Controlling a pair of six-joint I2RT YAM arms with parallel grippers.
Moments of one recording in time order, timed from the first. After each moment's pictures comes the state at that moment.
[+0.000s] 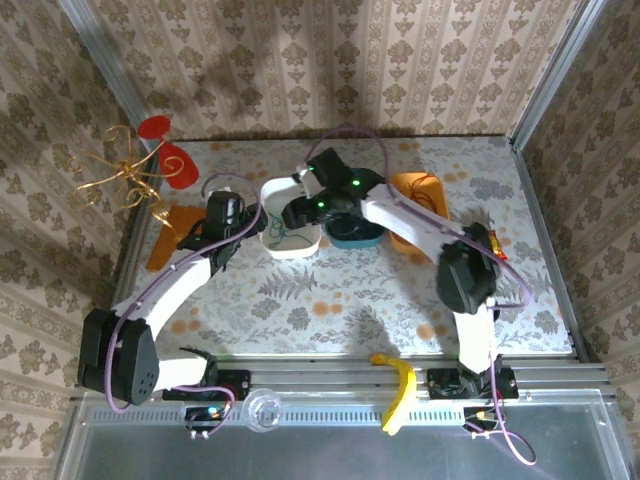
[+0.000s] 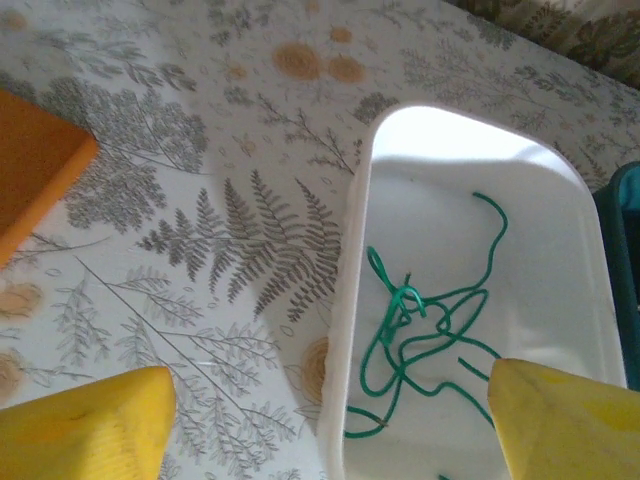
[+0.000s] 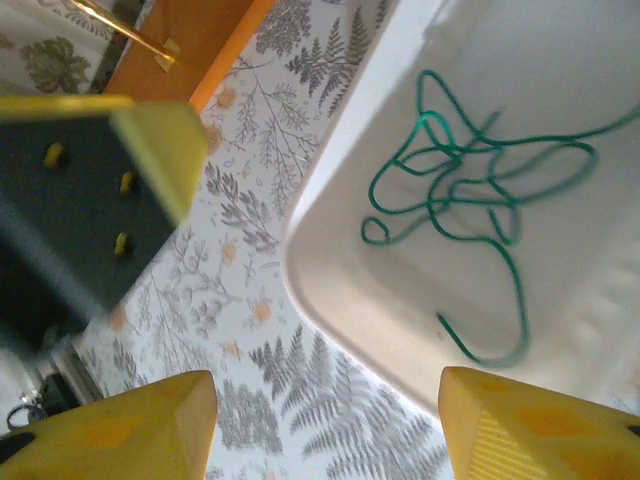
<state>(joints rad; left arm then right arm) -0.36 1.26 0.82 -0.23 -0.20 -0.54 0.66 1.93 1.73 -0.65 -0.32 0.34</state>
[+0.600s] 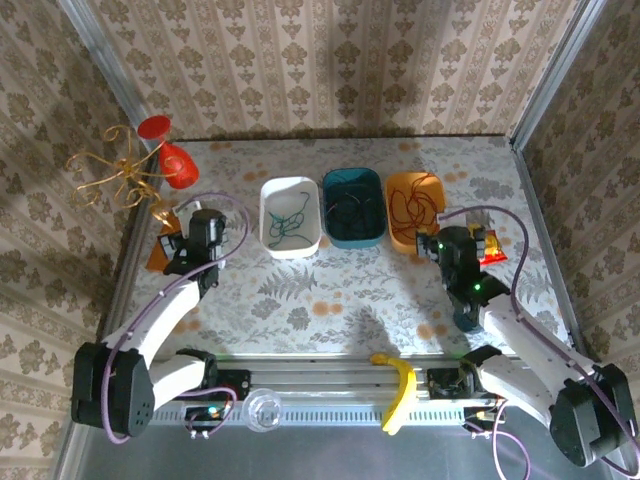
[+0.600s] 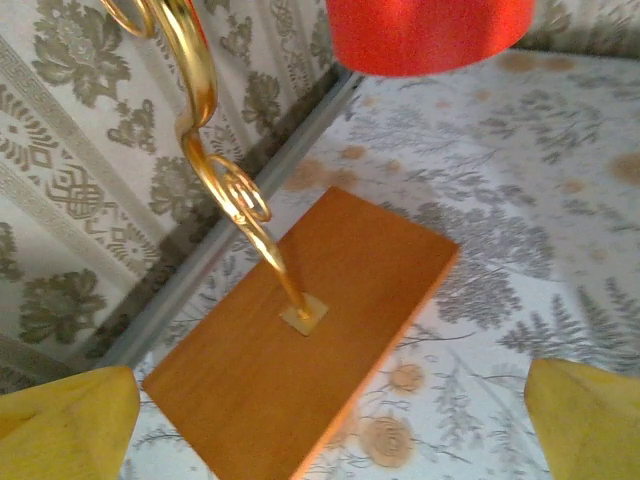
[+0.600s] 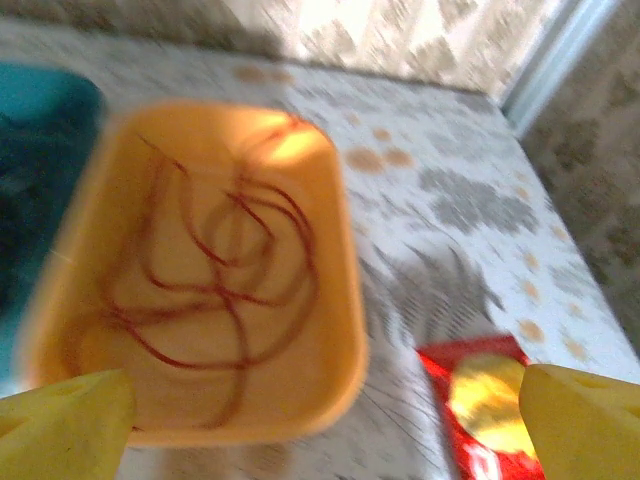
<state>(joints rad) -0.28 1.12 0.63 -0.12 -0.73 -0.24 0.34 0.95 0.49 -0.06 0.55 0.02</state>
